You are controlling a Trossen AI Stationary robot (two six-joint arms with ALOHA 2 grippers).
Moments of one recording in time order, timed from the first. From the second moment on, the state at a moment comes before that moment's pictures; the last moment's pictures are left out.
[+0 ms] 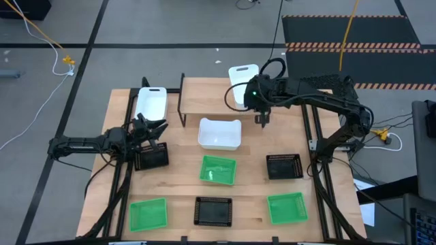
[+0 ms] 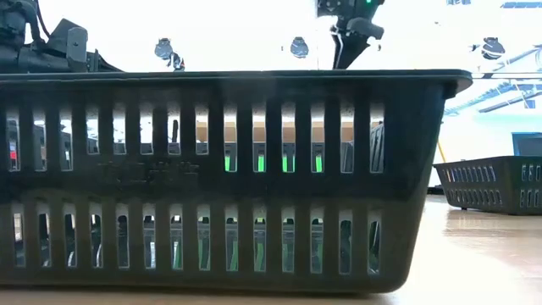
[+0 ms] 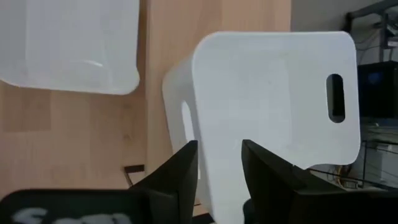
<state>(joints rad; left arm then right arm) 0.01 0.08 0.02 0.11 -0.50 -0.11 -0.31 1.54 1.62 -1.14 0.33 -0.48</state>
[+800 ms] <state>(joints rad) 0.01 0.08 0.02 0.12 -0.50 -0.11 -0.39 1.53 1.49 -1.07 0.26 -0.35</state>
